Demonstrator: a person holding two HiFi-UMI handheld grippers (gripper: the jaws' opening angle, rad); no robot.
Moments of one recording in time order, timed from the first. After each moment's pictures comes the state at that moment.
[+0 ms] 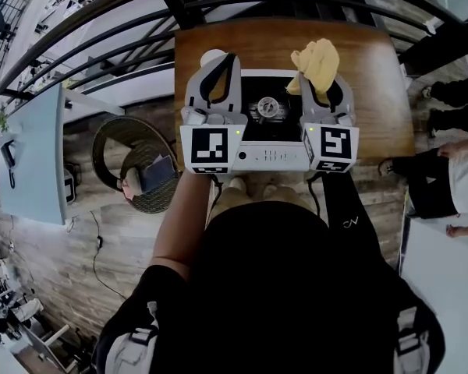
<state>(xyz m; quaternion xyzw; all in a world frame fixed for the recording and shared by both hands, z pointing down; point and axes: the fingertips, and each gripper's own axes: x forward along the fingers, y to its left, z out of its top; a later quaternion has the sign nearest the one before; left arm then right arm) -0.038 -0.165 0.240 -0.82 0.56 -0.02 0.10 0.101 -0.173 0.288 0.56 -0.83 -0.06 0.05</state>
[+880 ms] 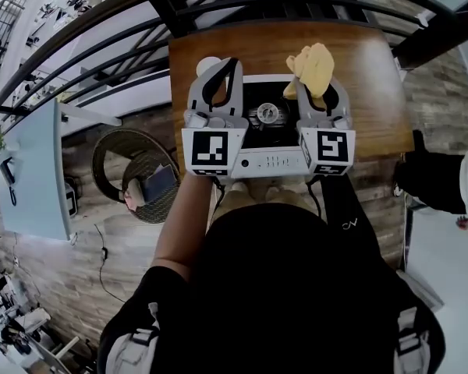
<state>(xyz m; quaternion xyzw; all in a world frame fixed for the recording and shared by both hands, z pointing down) -0.032 -0.187 0.249 -0.85 0.53 0.00 0.08 0.096 -0.184 0.296 0.57 -0.82 -0.06 0.06</state>
